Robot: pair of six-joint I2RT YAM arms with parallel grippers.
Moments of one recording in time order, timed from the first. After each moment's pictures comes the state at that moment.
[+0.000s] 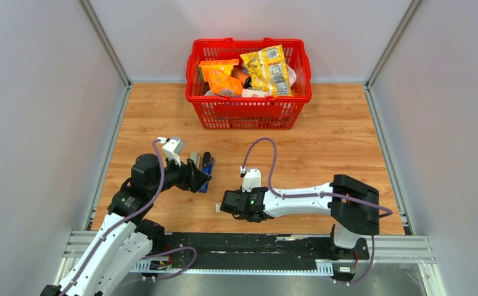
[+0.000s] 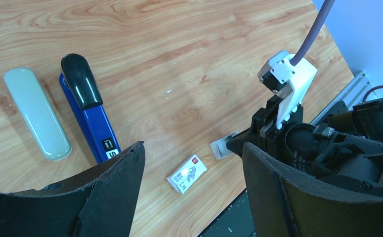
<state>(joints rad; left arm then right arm) -0.40 0.56 0.56 -0.41 0.40 -0.35 1.34 1.69 1.02 -0.66 0.55 1.21</state>
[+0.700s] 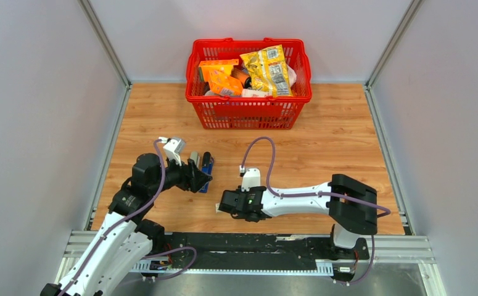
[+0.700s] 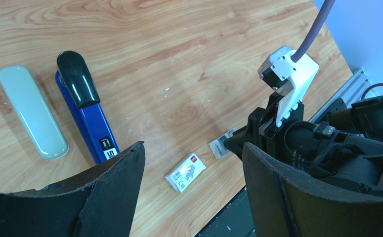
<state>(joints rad) -0.40 0.57 0.56 -0.41 0.41 -0.35 1.34 1.71 1.05 -0.69 0.57 1.23</state>
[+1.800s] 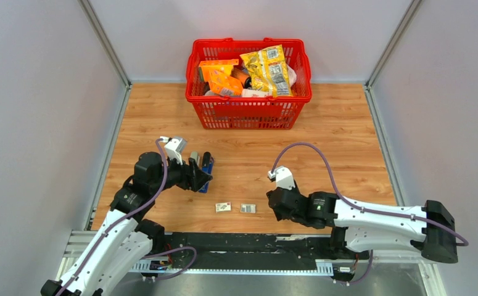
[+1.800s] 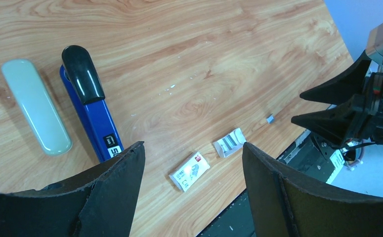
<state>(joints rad) -0.40 0.59 0.56 -0.41 0.40 -0.35 1.28 1.03 0.66 -0.72 0.52 0.70</state>
